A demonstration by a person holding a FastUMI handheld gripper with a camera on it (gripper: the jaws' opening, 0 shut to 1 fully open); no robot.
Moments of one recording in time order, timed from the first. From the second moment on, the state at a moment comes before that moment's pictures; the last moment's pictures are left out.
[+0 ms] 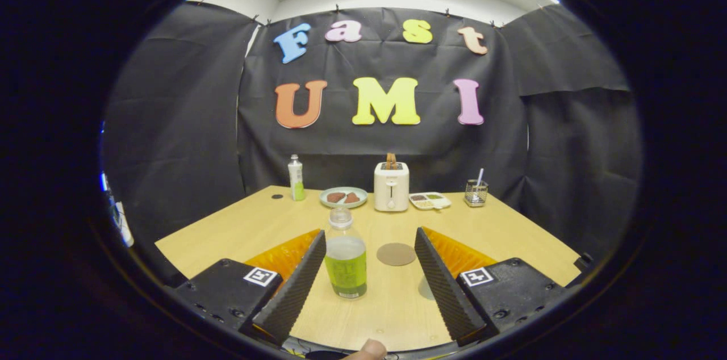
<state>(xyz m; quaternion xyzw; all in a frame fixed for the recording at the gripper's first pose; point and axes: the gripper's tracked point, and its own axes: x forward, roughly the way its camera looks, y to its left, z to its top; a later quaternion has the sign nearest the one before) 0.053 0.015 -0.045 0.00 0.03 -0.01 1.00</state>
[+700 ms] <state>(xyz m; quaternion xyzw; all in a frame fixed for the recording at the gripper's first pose) 0.118 0.043 -0.094 -0.01 0.04 -0.02 1.00</state>
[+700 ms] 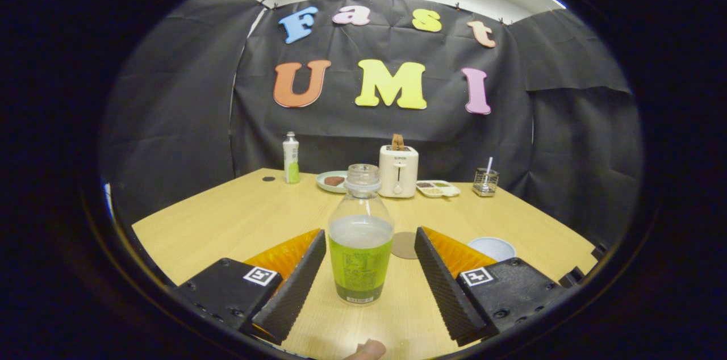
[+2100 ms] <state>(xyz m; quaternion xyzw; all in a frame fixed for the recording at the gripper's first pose) 0.130 0.052 -0.042 0.03 -0.01 -0.01 1.00</state>
